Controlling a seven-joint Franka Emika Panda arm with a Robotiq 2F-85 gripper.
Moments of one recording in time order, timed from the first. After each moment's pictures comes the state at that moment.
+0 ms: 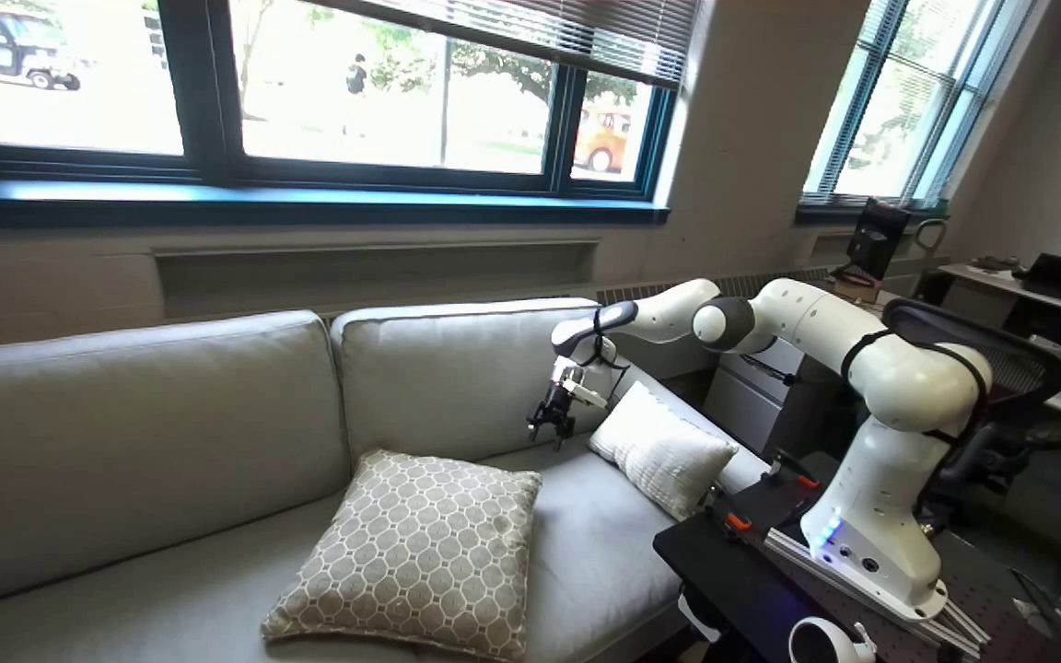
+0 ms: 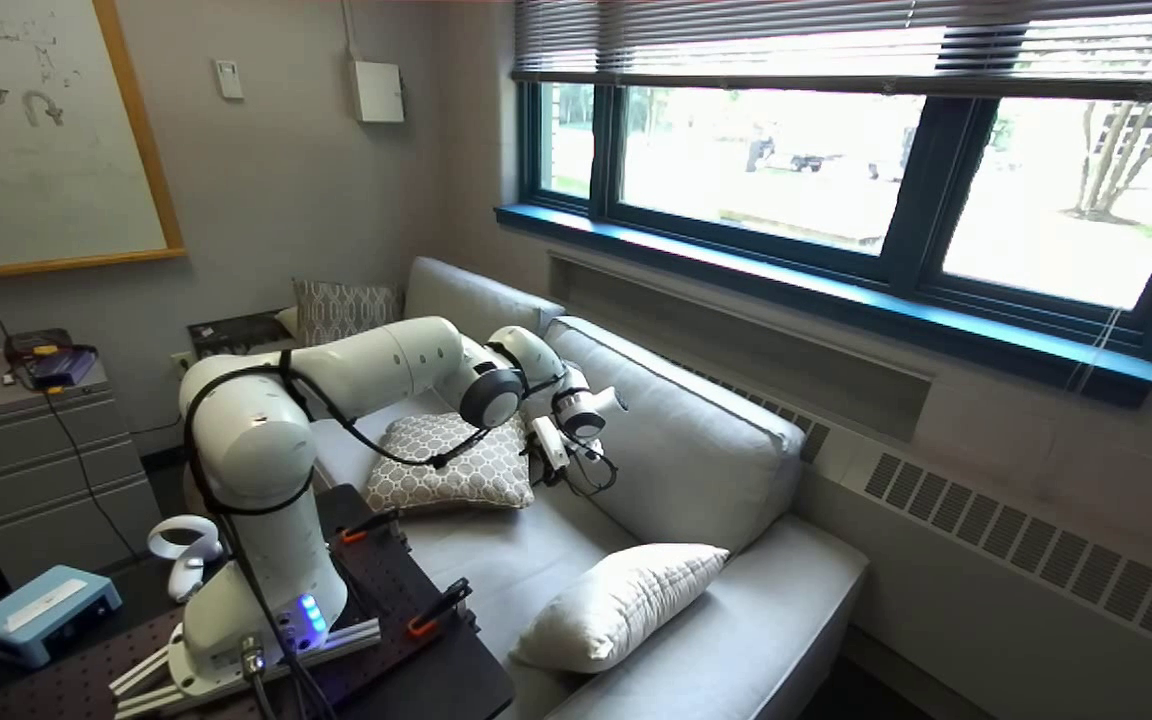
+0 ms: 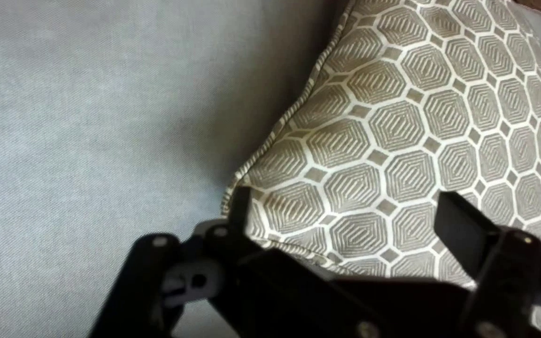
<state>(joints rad) 0.02 1.46 0.21 -0.91 0.40 1.92 -0.13</state>
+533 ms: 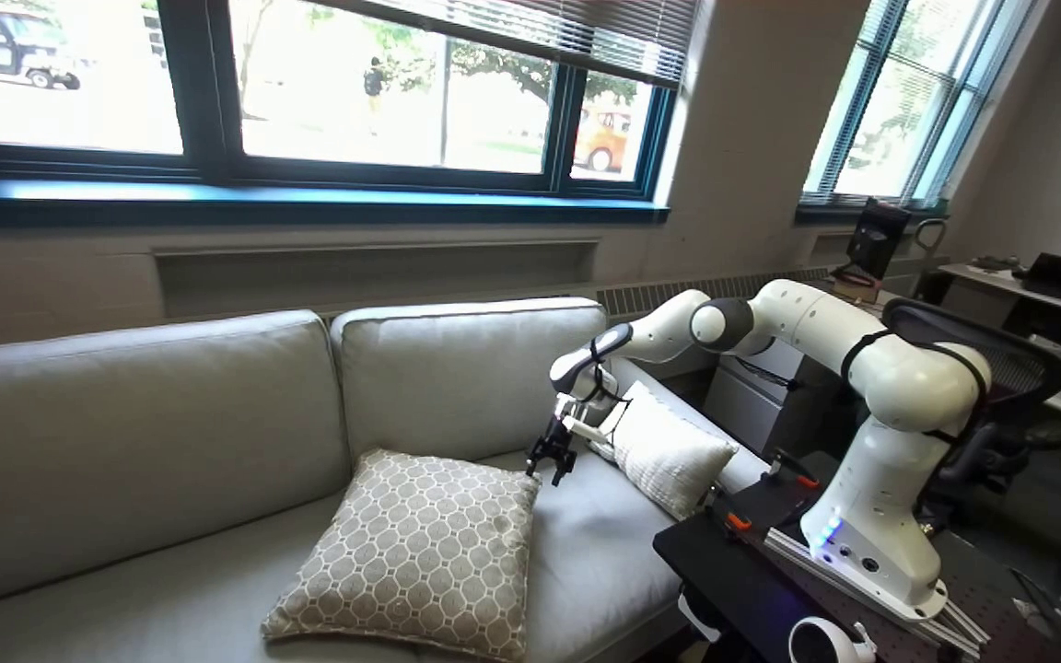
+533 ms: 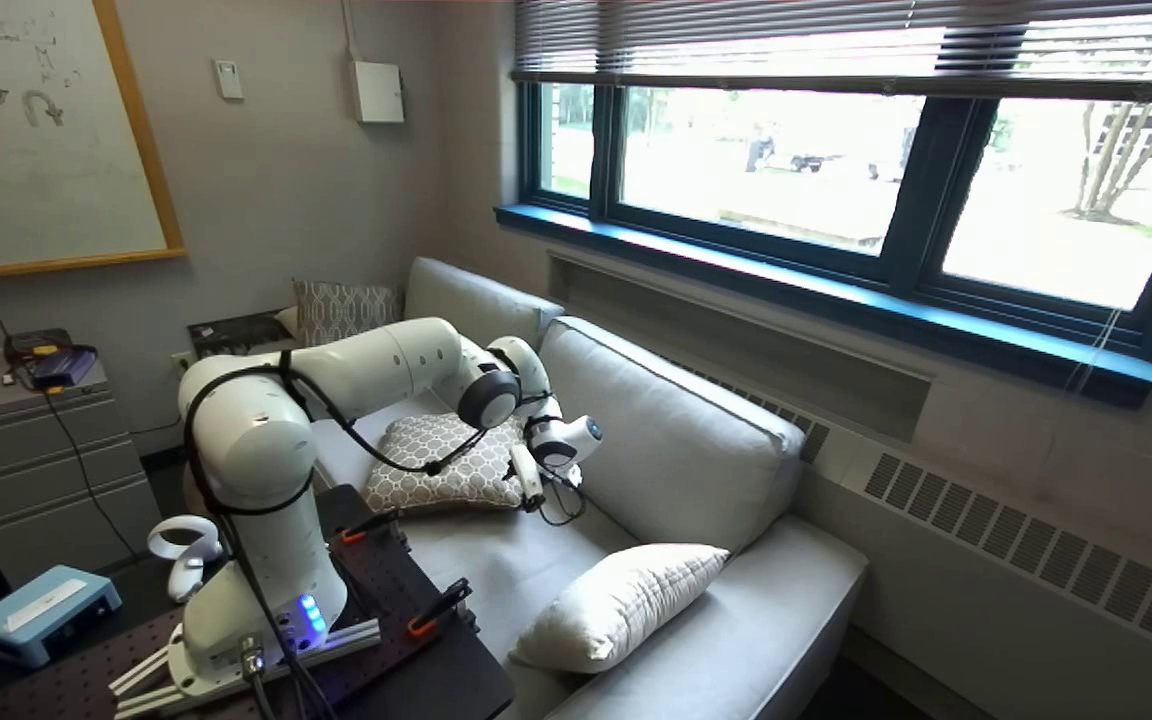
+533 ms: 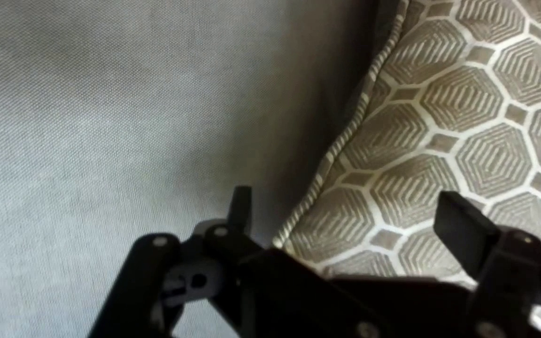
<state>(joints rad) 0.03 1.47 0.23 -1.14 0.46 2.22 -0.17</state>
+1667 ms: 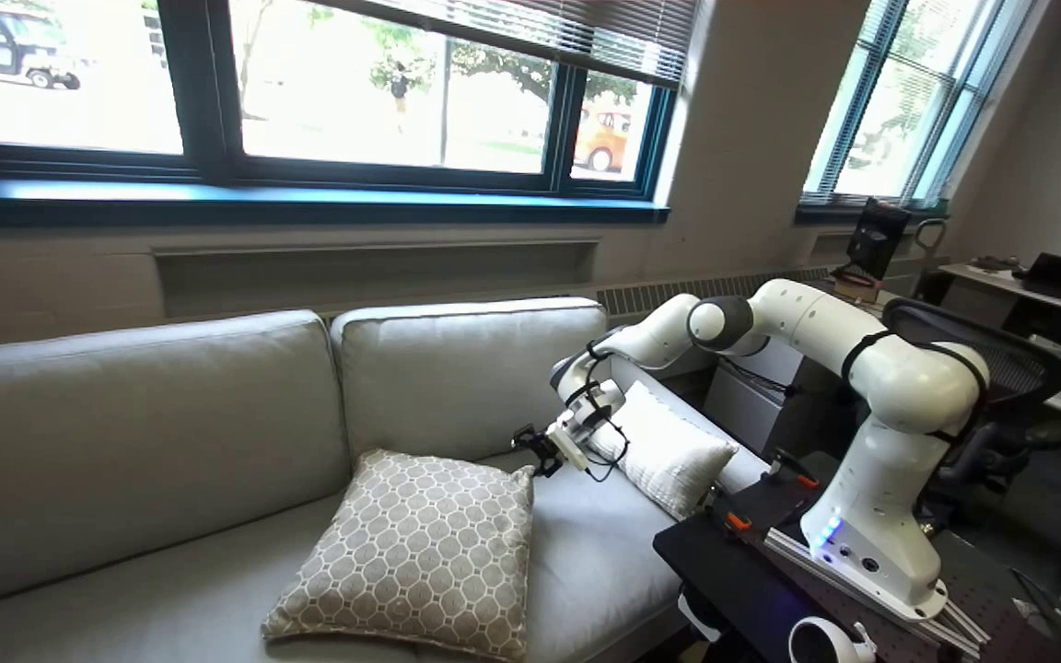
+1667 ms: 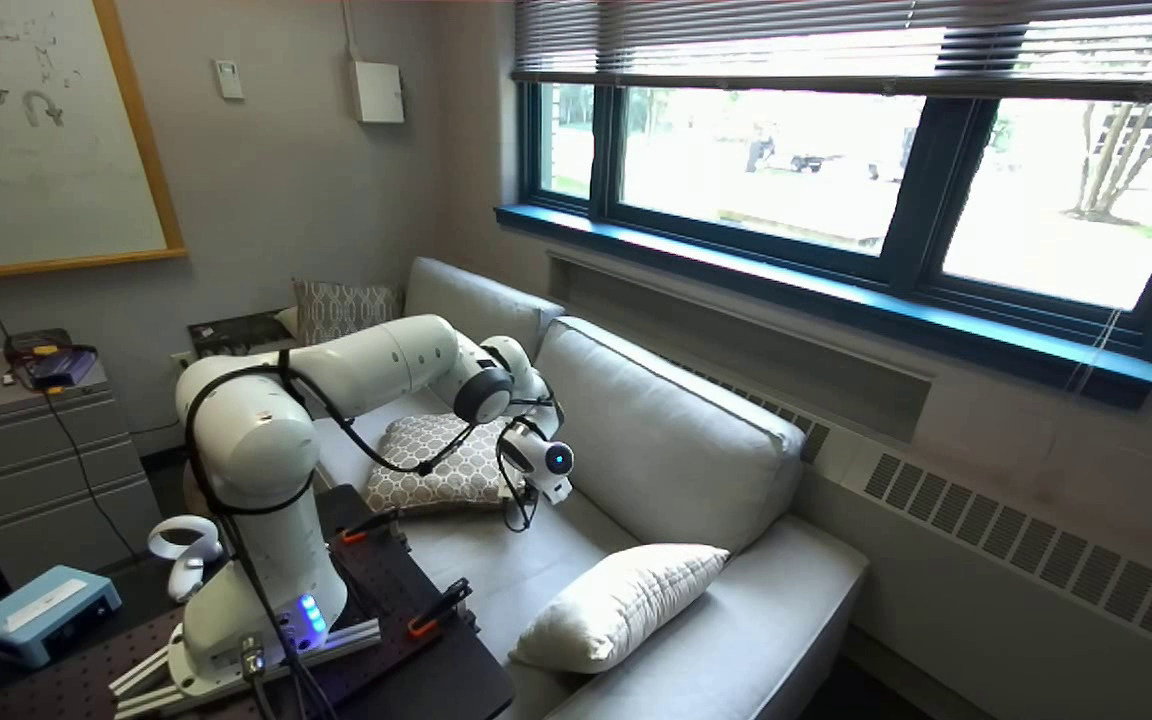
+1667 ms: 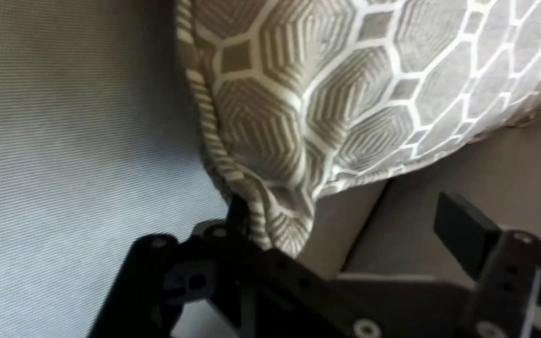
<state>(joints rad) 0.07 1.47 0.29 -1.24 1.35 2.72 -0.53</state>
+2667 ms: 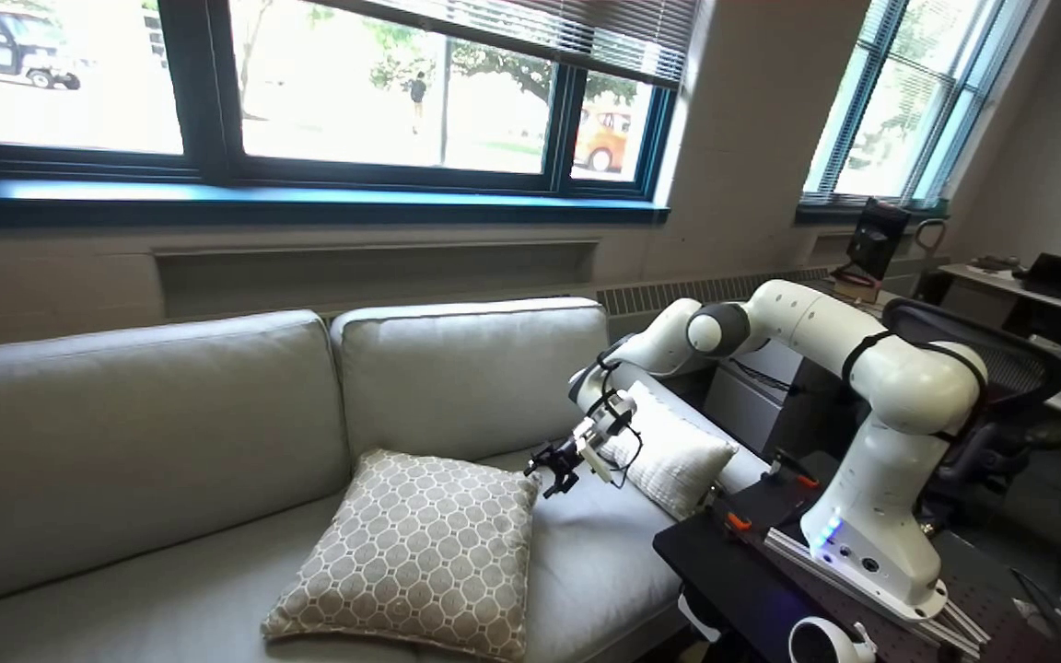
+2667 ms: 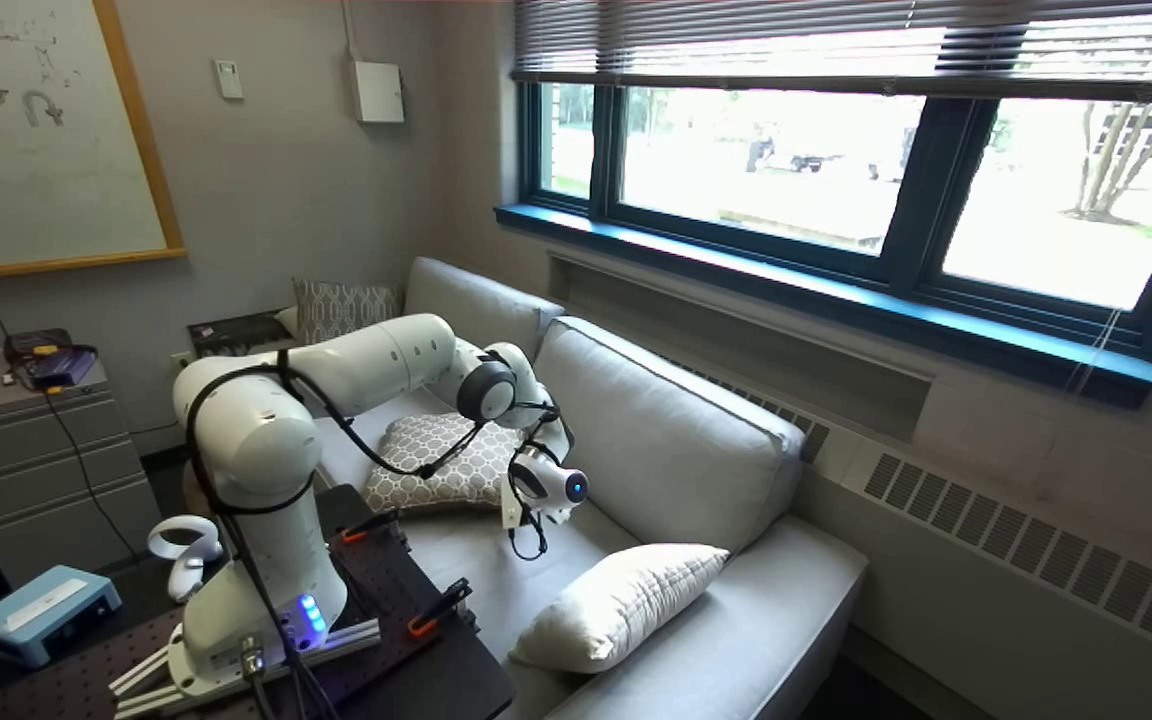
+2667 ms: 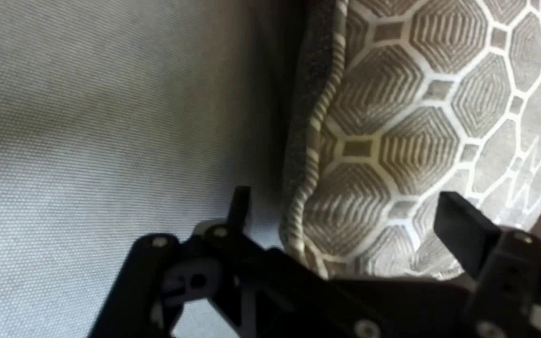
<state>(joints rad) 0.10 1.47 0.09 -1.29 1.34 2.33 -0.72</state>
